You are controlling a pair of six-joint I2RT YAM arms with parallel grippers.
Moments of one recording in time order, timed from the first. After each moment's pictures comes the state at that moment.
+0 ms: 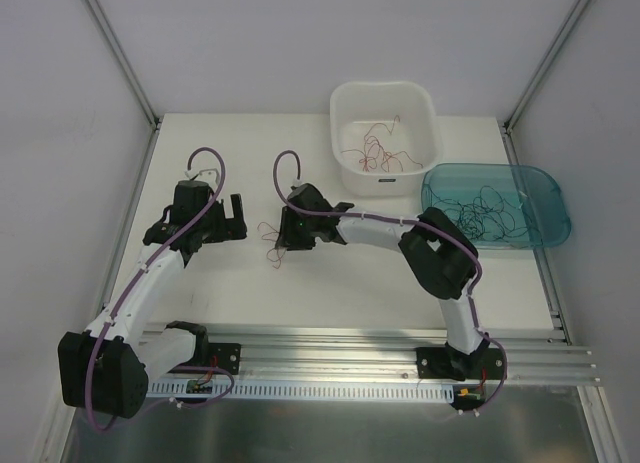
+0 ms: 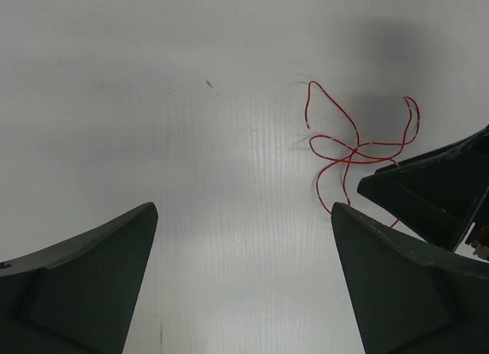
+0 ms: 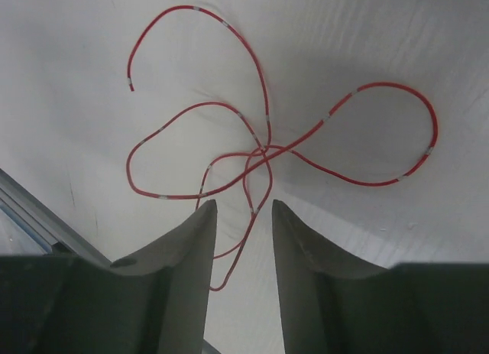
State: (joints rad) left arm -0.17 1.05 0.77 -0.52 0.00 -0.25; right arm 0.91 2.05 1.41 -0.21 -0.12 0.83
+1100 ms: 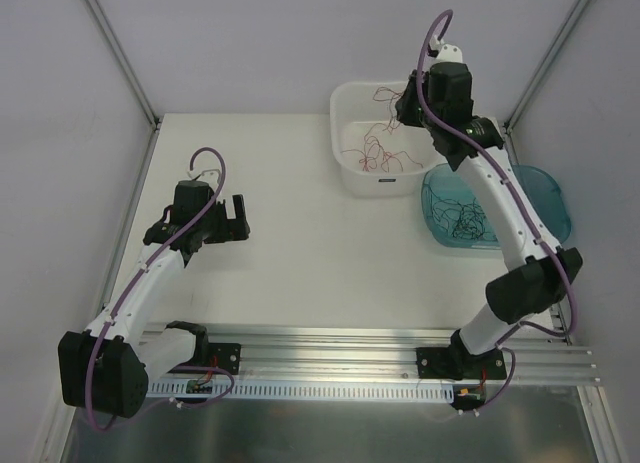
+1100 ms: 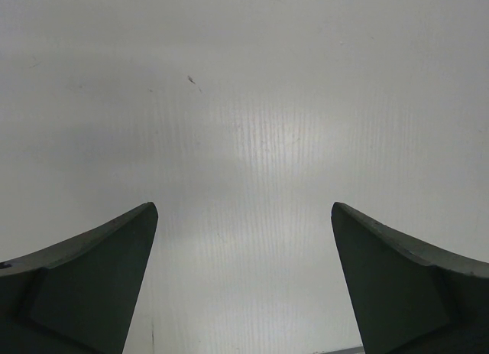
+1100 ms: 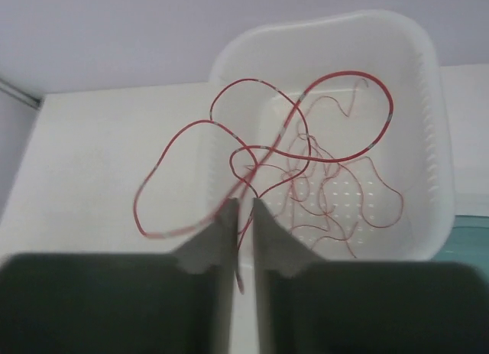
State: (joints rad) left arm -0.17 1.05 0.77 -0.52 0.04 -0.25; right arm 0.41 1.58 1.79 -0.51 0.14 0.33
